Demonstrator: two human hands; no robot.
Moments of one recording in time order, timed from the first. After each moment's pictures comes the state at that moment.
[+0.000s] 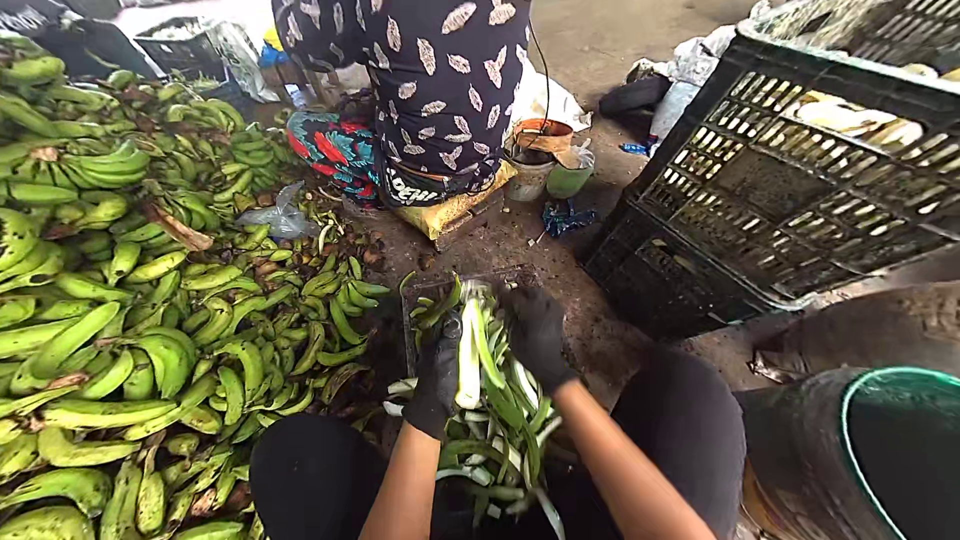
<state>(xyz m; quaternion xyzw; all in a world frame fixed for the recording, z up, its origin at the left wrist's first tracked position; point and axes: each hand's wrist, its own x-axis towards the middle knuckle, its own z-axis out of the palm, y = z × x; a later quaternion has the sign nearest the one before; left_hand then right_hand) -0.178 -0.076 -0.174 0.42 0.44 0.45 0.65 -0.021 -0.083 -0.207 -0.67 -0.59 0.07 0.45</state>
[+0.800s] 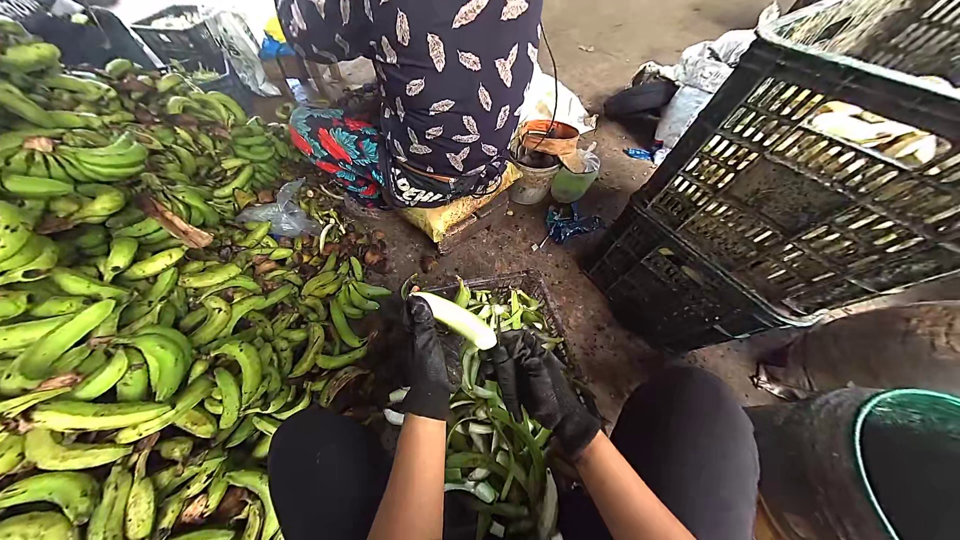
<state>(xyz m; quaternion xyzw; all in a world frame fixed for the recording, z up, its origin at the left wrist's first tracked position) -0.167 -0.041 -0.177 0.26 0.42 0.61 0.62 -0.033 -0.115 -0.221 -0.42 -0.31 0.60 0.60</state>
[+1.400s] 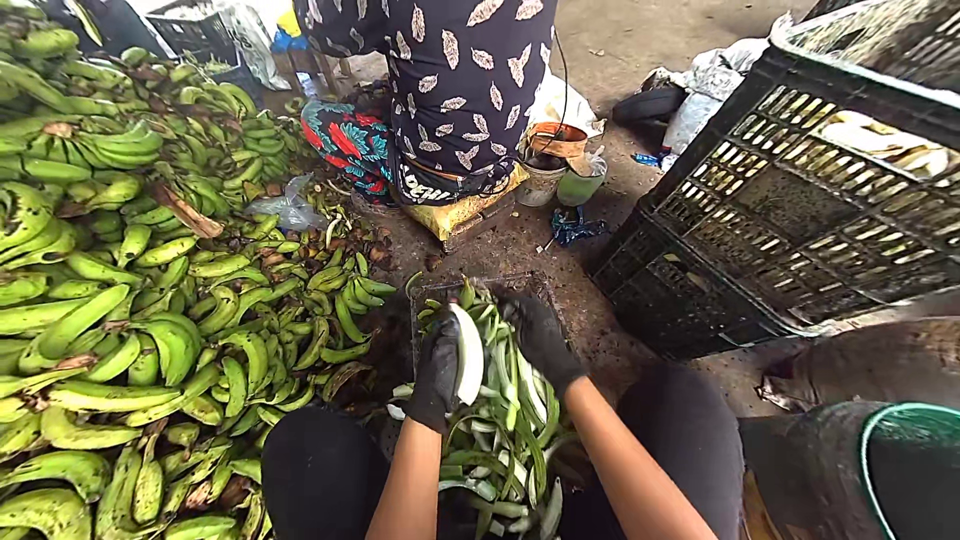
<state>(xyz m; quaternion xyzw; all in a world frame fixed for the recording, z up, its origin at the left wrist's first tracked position) -0.183 -0.058 -0.183 0.43 0.49 0.44 0.61 -0.009 -0.060 -0.211 -0.65 -0.62 0.26 0.34</state>
